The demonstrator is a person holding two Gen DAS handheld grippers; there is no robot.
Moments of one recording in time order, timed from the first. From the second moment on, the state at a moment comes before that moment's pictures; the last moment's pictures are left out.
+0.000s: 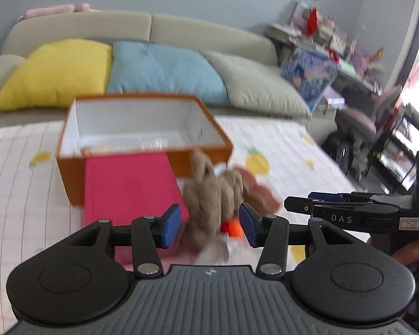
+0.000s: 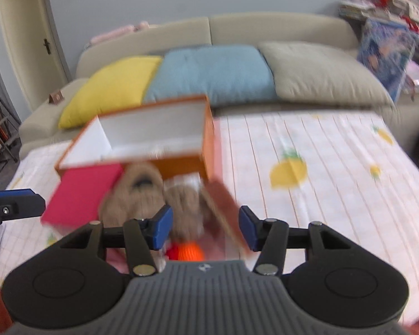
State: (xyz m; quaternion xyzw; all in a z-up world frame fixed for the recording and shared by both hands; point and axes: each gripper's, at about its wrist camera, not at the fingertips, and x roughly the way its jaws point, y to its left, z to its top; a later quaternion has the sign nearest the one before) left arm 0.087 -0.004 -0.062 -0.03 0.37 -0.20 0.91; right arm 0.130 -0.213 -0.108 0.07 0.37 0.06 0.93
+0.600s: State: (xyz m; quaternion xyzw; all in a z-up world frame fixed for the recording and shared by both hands) left arm 0.092 -0.086 -0.090 0.28 0.32 -0.20 0.89; right arm 0.130 -0.218 -0.157 0.04 0.40 0.07 0.91
